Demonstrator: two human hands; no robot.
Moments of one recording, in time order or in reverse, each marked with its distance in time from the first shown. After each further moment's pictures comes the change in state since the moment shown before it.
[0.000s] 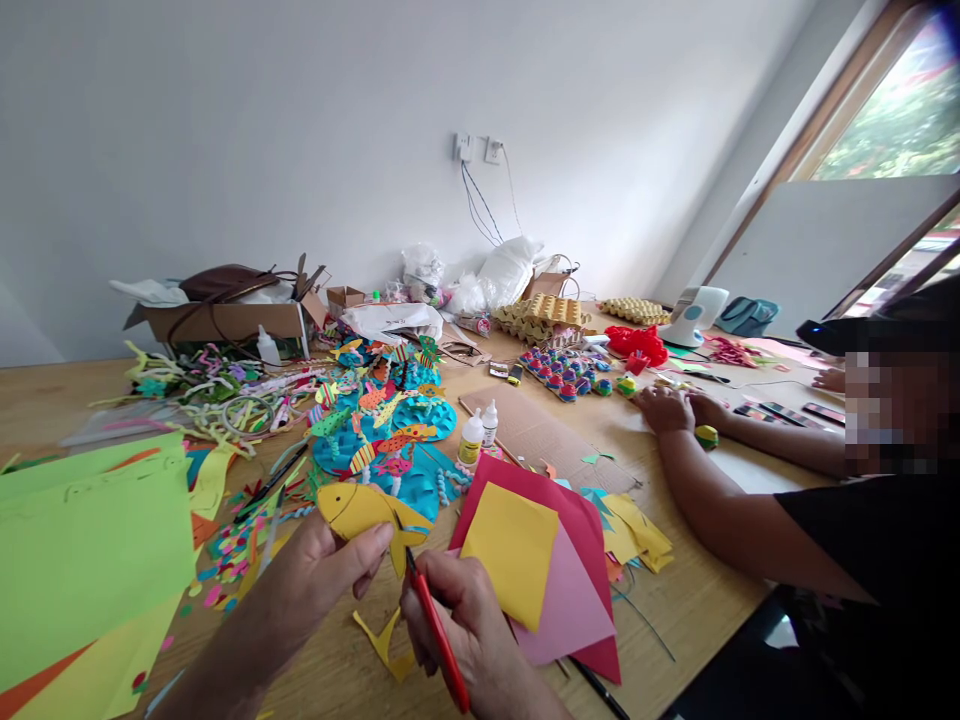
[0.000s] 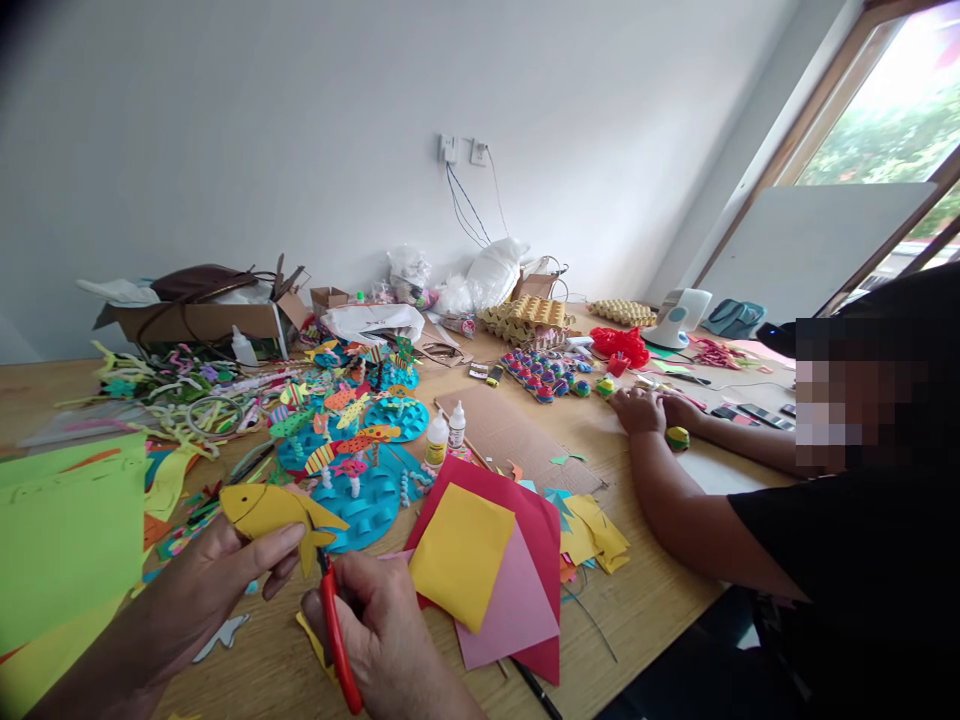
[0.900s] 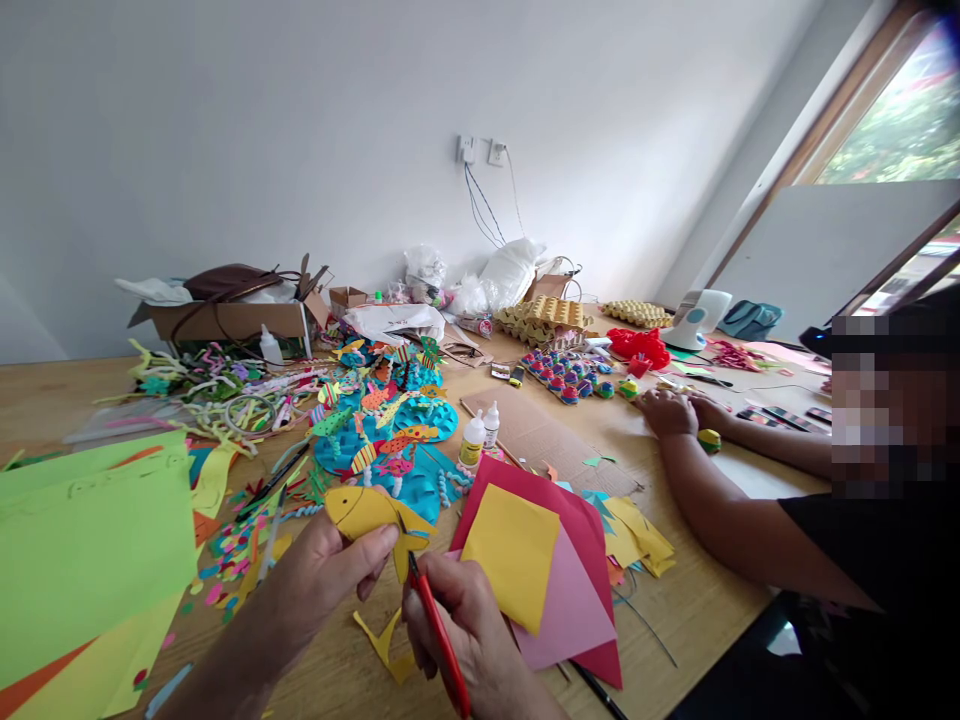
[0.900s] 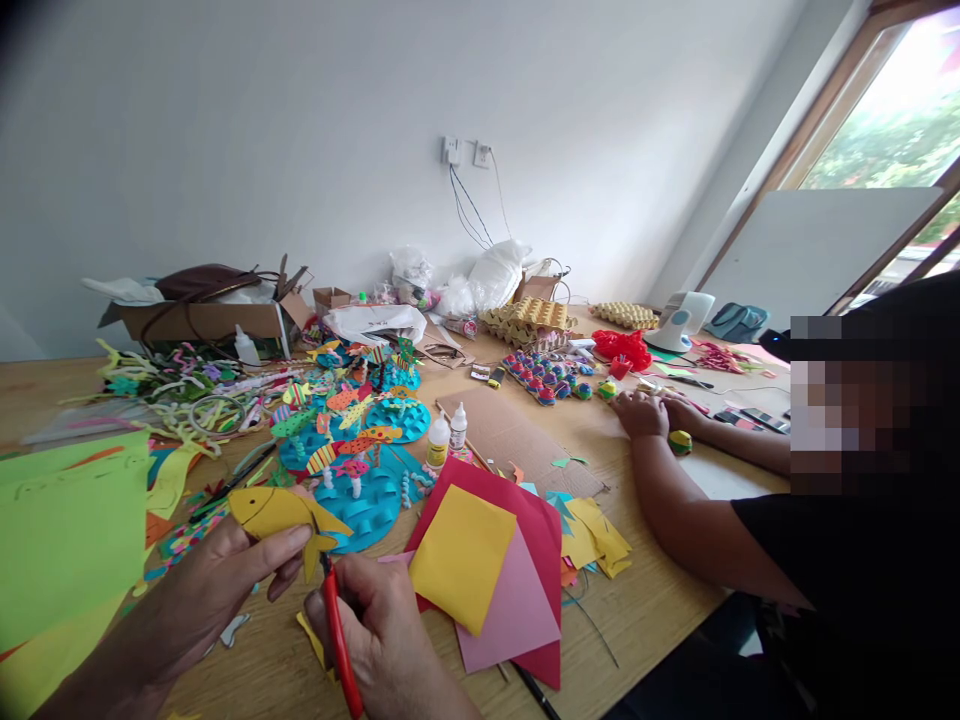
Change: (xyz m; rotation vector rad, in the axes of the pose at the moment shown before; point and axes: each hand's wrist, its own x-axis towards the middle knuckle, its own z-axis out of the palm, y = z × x) left_hand 0.000 0.006 0.002 0.036 -0.016 0.008; right_hand 0.000 0.006 0.001 0.047 -0.034 -0.024
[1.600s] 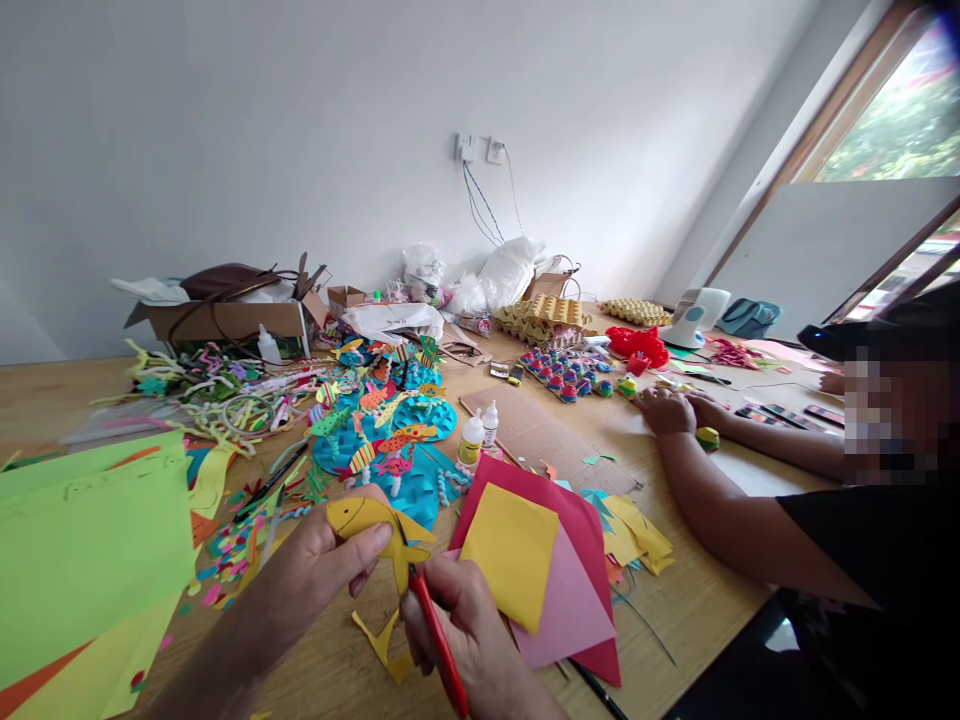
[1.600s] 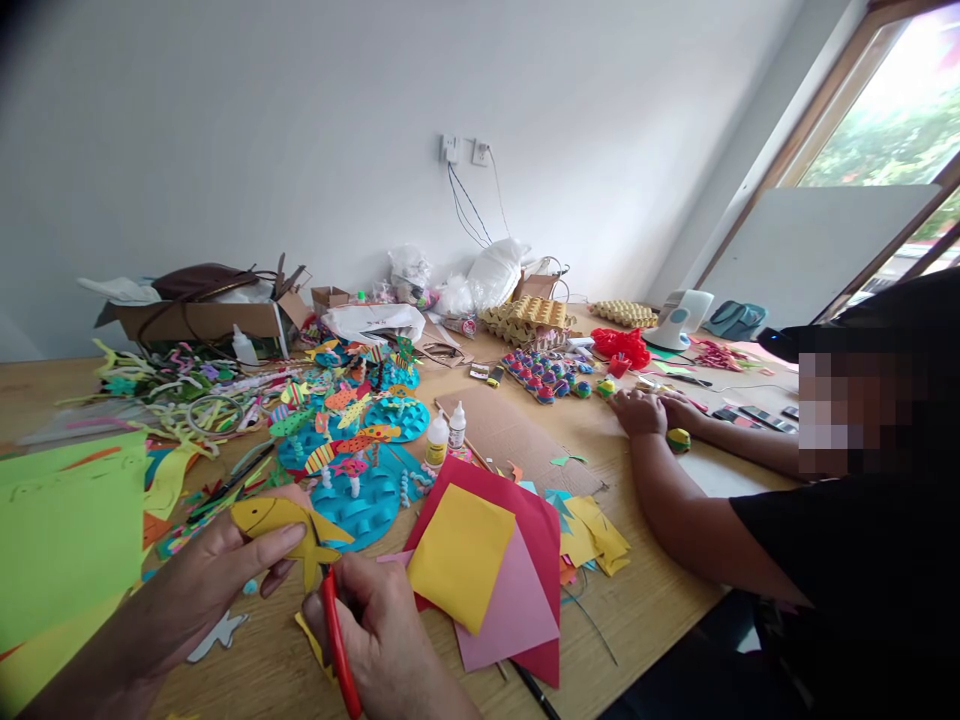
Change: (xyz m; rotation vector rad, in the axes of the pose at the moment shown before) left_hand -0.001 -0.007 -0.009 -0.073 -0.111 0.045; right_hand 0.000 -0.004 0.000 -0.096 0.011 0.037
